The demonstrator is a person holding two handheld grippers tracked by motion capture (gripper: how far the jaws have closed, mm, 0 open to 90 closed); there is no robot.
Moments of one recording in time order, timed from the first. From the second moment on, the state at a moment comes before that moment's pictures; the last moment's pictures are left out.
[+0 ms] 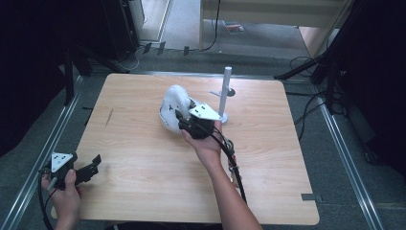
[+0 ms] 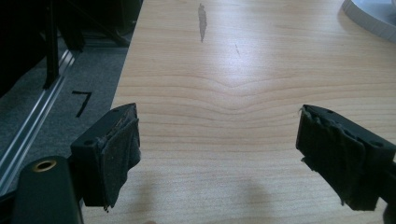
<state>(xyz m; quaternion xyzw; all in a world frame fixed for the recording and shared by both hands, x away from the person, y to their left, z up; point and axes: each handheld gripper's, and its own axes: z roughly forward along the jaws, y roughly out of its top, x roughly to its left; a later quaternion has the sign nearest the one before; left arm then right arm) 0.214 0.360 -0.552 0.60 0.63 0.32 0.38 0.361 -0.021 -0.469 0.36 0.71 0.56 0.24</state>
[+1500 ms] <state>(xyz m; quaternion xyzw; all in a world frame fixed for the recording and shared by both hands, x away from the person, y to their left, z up) 0.214 0.360 -0.552 0.60 0.63 0.32 0.37 0.381 -0.010 -0.490 0.35 0.76 0.45 0.31</state>
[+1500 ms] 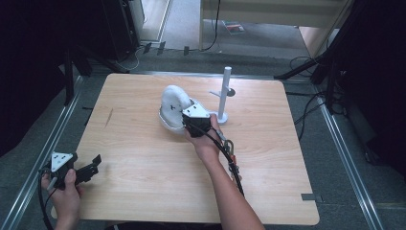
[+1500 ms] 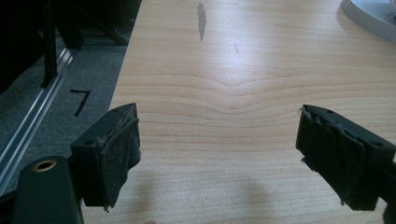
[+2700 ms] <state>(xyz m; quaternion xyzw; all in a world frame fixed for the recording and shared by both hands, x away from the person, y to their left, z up) 0.215 0.360 -0.552 0.60 0.63 0.32 0.38 0.384 -0.020 -0.484 0.39 0.74 0.49 0.26</state>
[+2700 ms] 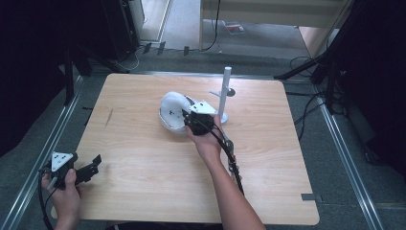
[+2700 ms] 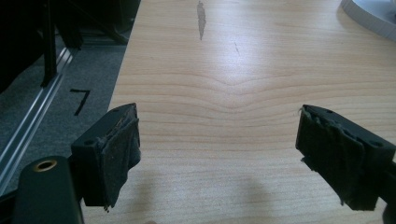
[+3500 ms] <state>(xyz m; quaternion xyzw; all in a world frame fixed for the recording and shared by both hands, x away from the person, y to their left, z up) 0.215 0.360 -0.552 0.60 0.63 0.32 0.38 0.324 -0.058 -0.444 0.43 0.76 0.41 0.27</state>
